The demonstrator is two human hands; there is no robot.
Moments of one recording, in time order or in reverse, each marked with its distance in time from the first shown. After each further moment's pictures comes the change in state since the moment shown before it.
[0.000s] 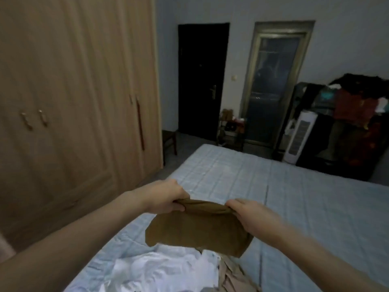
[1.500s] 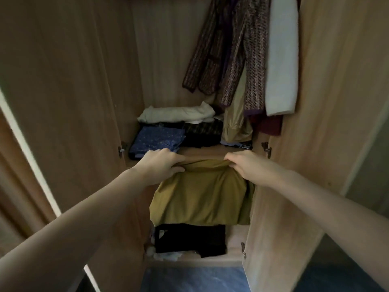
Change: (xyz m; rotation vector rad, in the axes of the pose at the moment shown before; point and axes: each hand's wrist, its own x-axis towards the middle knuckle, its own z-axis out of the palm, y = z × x) left_hand -0.882 -0.322 0.038 0.152 0.190 -1.438; right_hand 0.415 -0.935 0.062 0.132 0.007 -1.230
